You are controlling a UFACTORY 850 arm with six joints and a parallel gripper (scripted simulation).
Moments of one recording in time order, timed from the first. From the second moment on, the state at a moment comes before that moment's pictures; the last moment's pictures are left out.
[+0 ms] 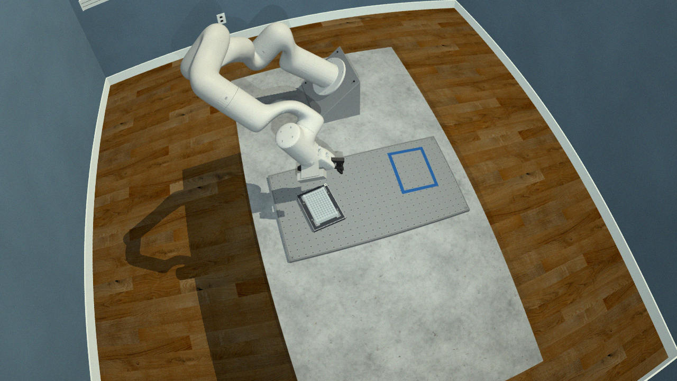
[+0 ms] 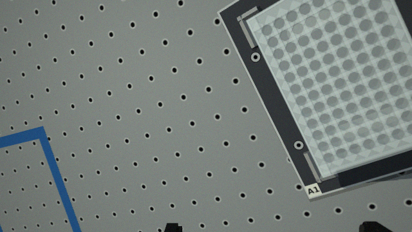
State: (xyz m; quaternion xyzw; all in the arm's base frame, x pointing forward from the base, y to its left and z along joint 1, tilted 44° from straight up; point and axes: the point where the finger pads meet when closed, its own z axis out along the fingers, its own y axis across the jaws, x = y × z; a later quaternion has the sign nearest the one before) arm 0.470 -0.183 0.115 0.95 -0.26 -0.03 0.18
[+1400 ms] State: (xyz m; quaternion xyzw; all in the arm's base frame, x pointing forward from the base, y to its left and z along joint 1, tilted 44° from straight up) arm 0.520 -0.245 0.137 0.93 -0.01 -0.06 0.37
